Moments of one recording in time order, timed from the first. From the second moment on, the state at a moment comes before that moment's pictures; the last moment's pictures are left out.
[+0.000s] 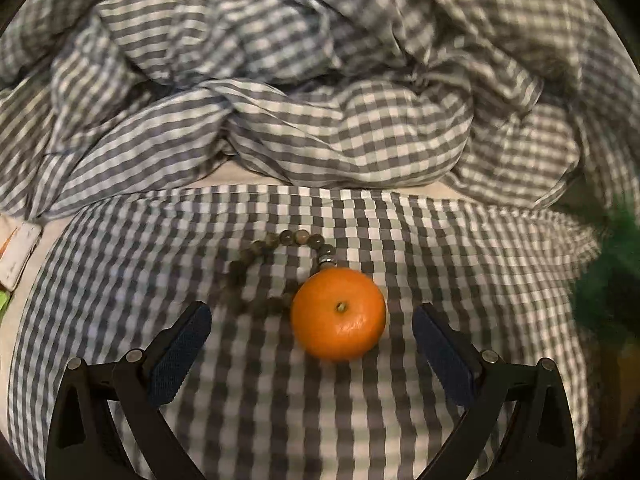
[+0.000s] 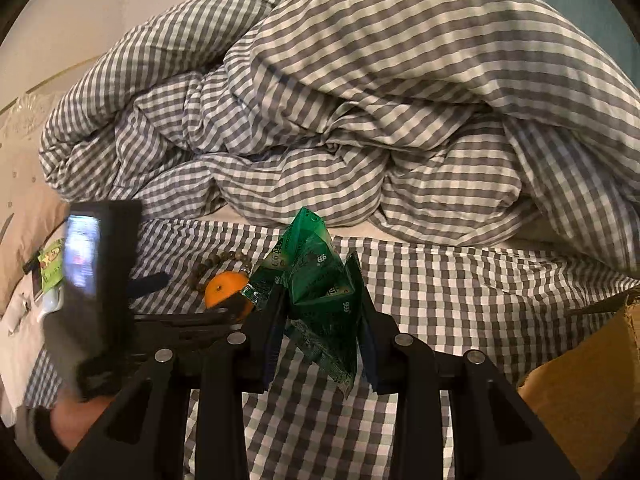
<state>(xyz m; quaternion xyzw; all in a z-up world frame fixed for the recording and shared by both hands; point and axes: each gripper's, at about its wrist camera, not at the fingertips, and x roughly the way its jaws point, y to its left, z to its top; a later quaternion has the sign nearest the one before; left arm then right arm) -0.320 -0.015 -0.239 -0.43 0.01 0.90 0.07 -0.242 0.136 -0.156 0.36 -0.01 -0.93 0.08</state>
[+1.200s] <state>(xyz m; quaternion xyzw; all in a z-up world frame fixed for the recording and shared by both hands) -0.220 0.010 -0.096 -0.38 -0.01 0.92 0.06 -0.095 0.176 -0.002 0.23 -0.03 -0.97 0.06</state>
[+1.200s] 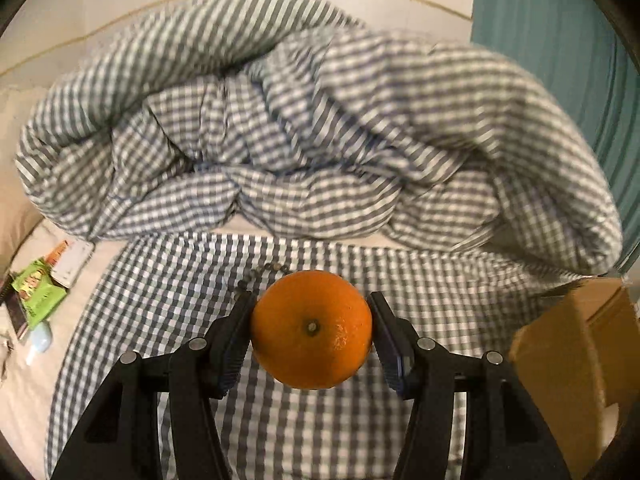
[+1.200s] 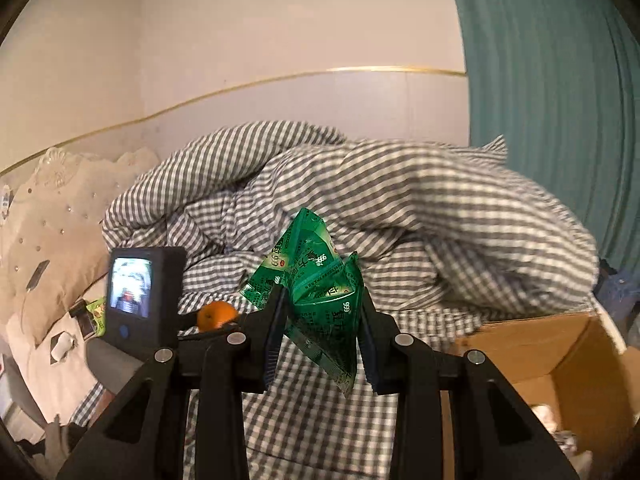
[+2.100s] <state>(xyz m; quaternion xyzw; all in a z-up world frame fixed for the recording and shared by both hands) -0.055 0.157 0.043 -0.26 0.00 0.94 0.20 0.031 0.367 0.006 0.23 -0.06 -0.97 -0.10</state>
